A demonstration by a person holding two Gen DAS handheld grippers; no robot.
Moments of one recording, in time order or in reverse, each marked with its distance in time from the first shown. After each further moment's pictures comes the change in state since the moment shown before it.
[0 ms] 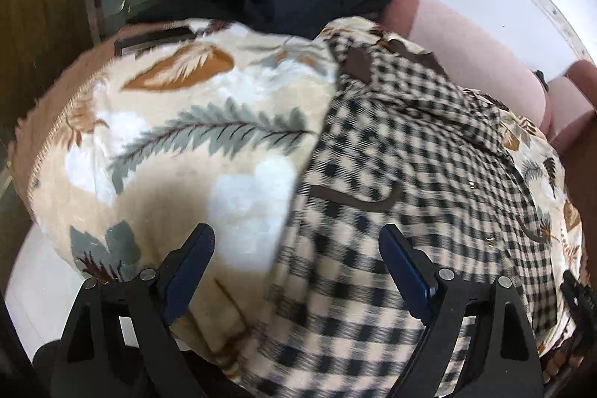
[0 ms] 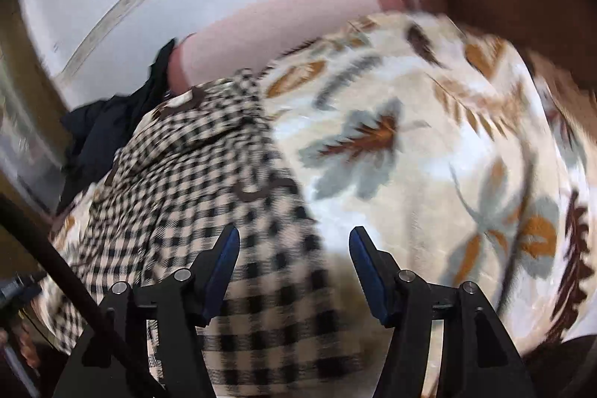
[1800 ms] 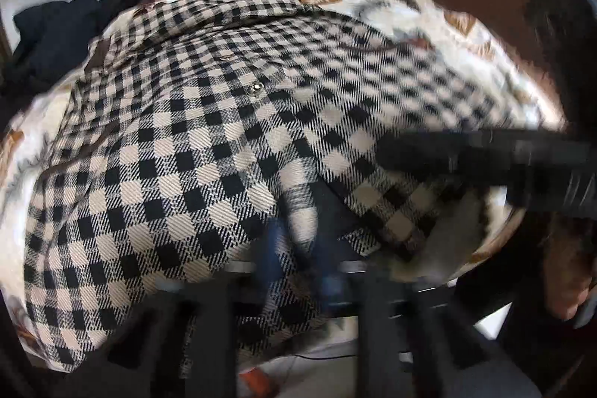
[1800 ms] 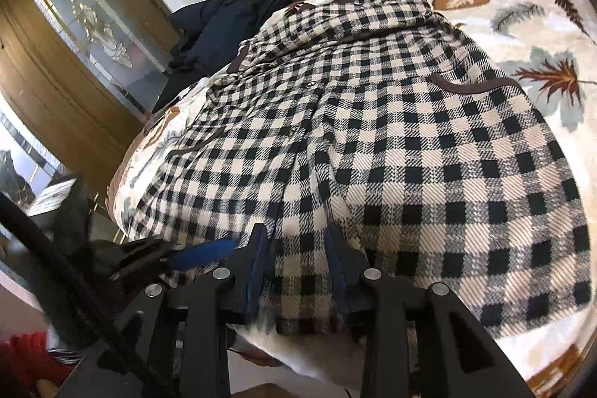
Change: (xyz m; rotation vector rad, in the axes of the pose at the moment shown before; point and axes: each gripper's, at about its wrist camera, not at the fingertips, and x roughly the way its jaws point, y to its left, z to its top) left arm 0.007 -0.192 -0.129 0.628 0.116 -0.298; right arm 0.018 0.114 -0.071 -0.335 0.277 0.369
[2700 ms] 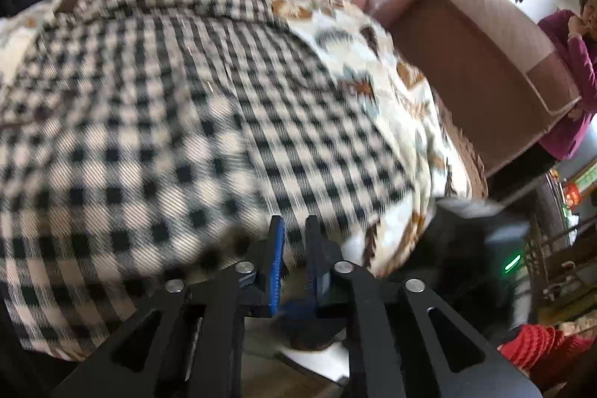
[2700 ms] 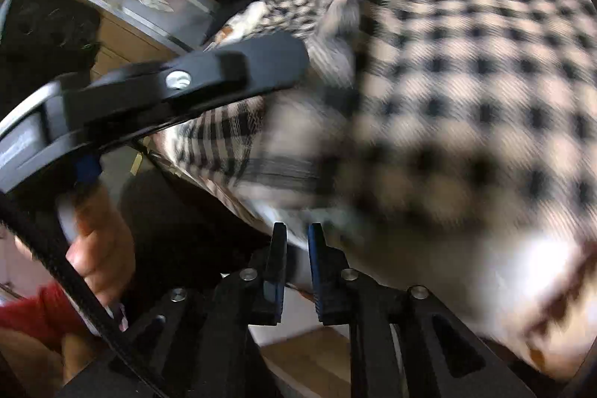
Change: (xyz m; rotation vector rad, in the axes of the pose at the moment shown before) left arm -0.024 0.006 0.015 -0.204 0.051 -0.355; right arm 0.006 0.008 -0.057 0.035 0.214 0.170
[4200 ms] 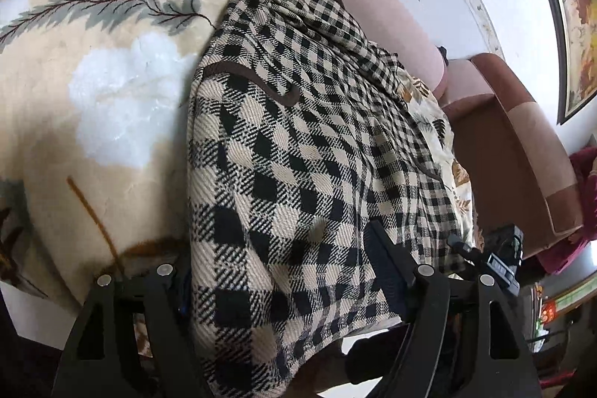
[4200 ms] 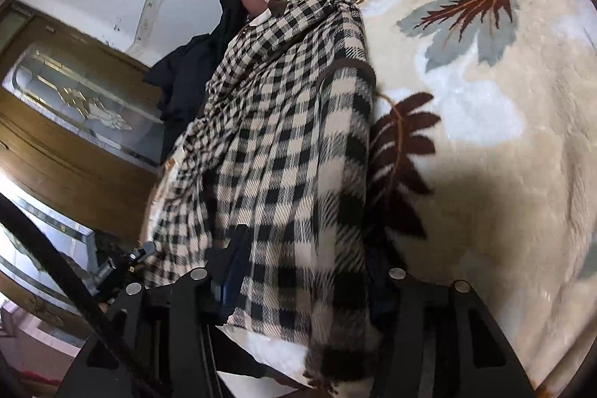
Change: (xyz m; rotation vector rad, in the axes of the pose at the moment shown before) left arm -0.077 0.180 -0.026 -0.401 -0.209 0.035; right arm -0.059 -0.104 0.053 0.246 -0.259 -0.011
